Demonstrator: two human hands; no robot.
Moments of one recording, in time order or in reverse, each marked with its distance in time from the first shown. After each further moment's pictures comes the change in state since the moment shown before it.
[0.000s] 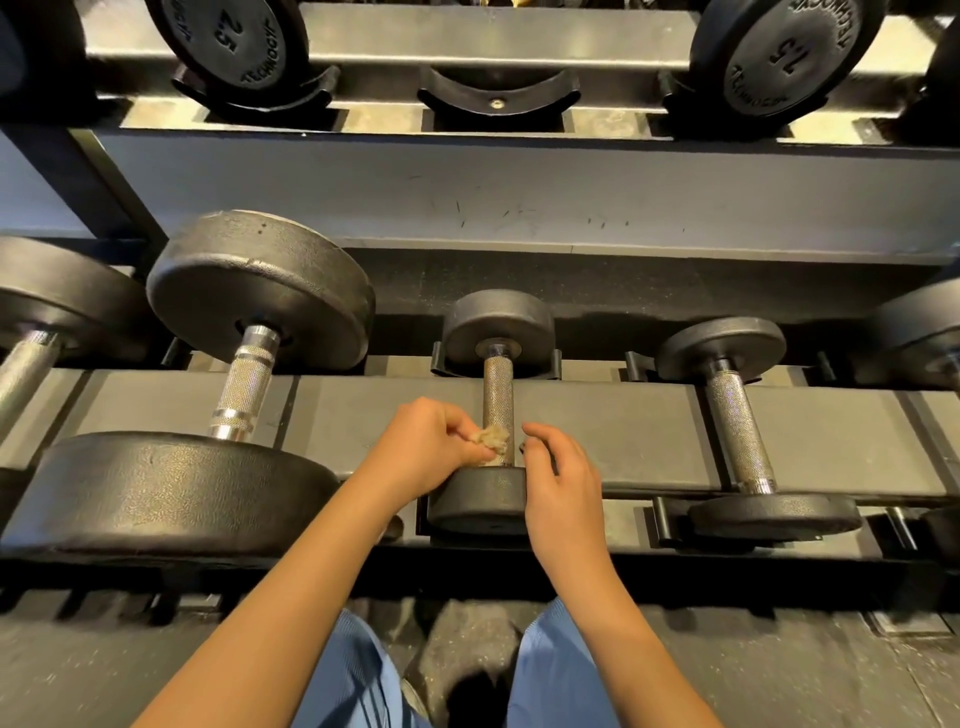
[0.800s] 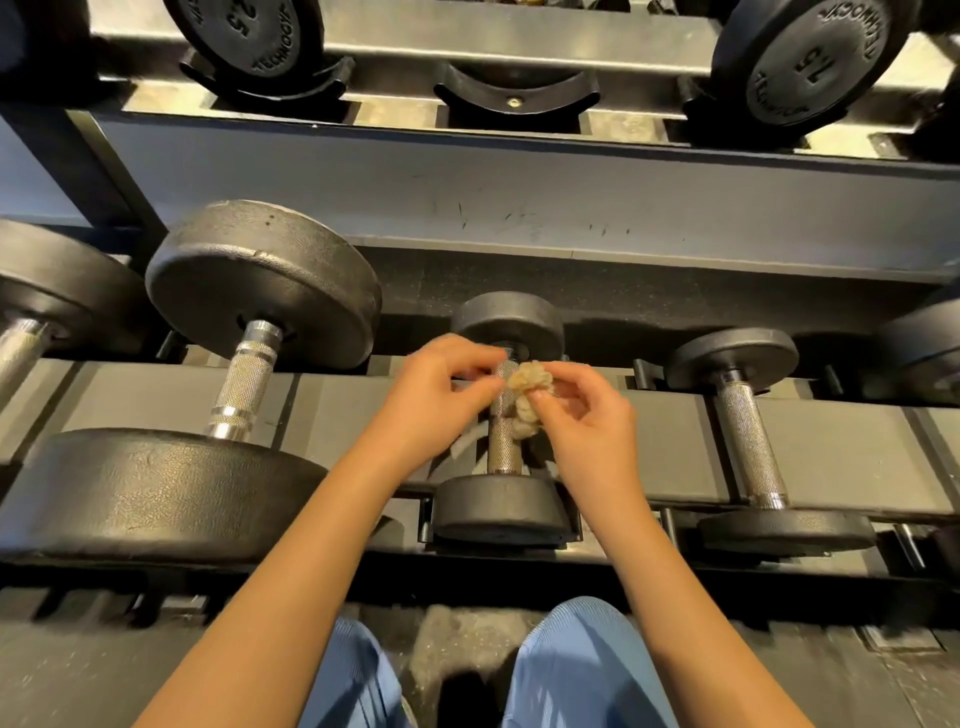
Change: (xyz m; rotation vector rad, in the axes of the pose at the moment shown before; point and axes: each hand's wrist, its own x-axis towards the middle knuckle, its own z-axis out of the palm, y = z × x) left_hand 0.009 0.011 -0.019 -0.163 0.269 0.440; right_hand 0.042 -0.029 -0.013 0.131 0.003 -0.180
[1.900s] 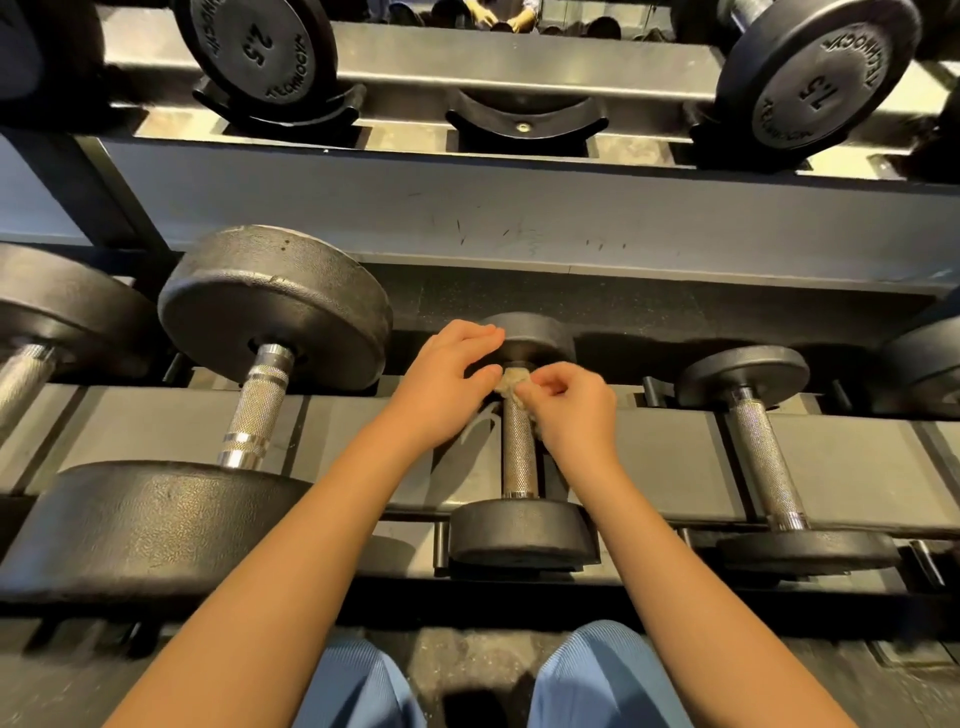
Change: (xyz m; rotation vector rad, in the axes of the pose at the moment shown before) left_hand 0.035 -0.017 -0.010 0.182 -0.092 0.007; right_hand 0.047 0.007 0.029 -0.333 0.037 0.116
